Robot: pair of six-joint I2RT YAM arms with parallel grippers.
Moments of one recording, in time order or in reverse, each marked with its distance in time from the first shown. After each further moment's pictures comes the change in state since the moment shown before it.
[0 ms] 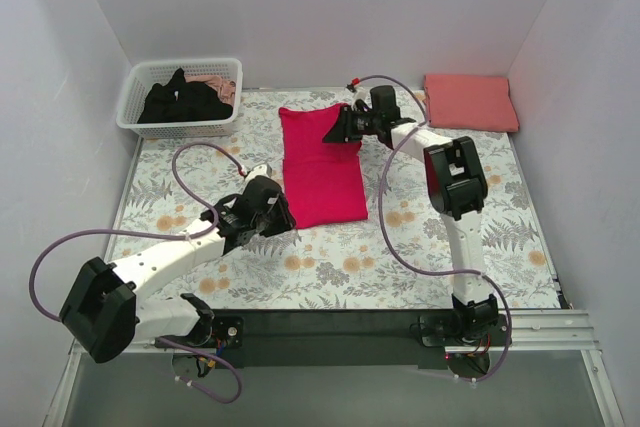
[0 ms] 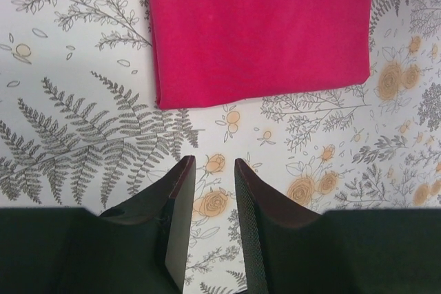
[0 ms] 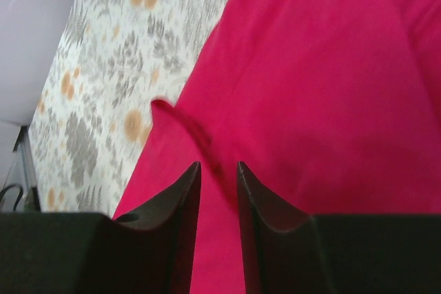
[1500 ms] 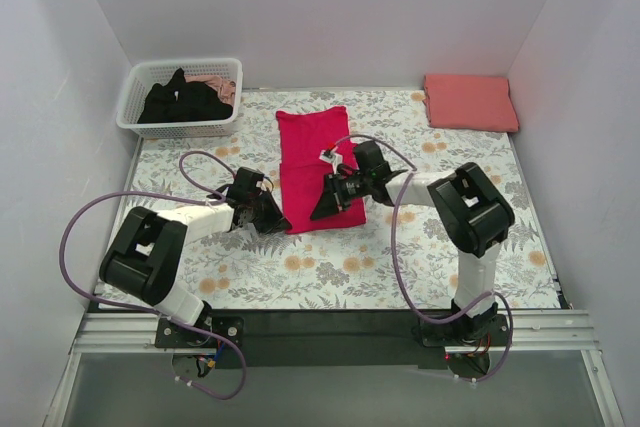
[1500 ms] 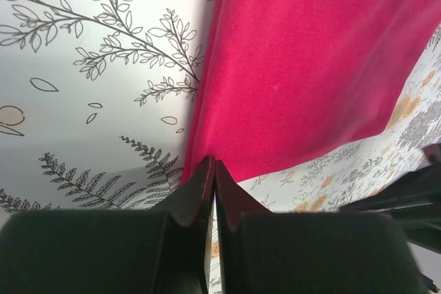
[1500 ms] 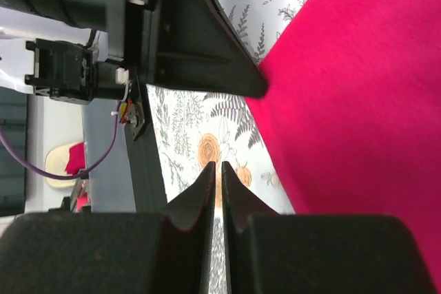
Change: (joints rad) left arm 0.281 0.352 -0.033 0.230 0.402 -0.043; right arm 0.187 -0.467 -0.769 0.128 -0.215 0.046
